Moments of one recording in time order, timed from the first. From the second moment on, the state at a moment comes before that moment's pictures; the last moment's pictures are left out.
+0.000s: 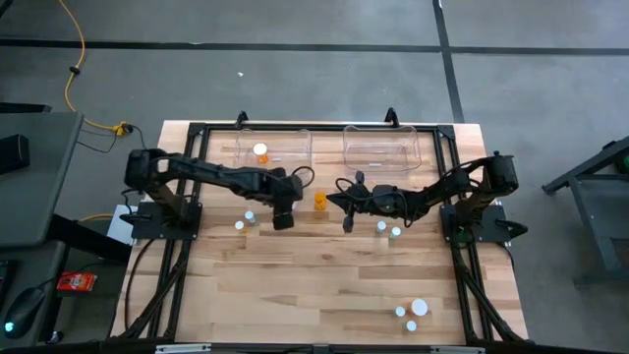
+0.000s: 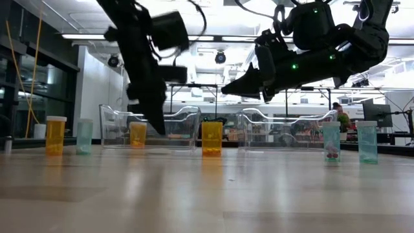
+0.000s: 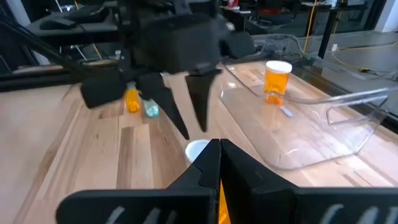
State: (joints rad) left arm 0.21 1.69 0.99 -0.51 -0.16 -0.07; right arm 0.00 1.69 0.52 0.98 0.23 0.07
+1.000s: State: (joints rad) left arm 0.31 1.74 1.03 -0.58 -0.16 -0.23; right arm 0.00 1.69 0.52 0.97 0.24 0.06
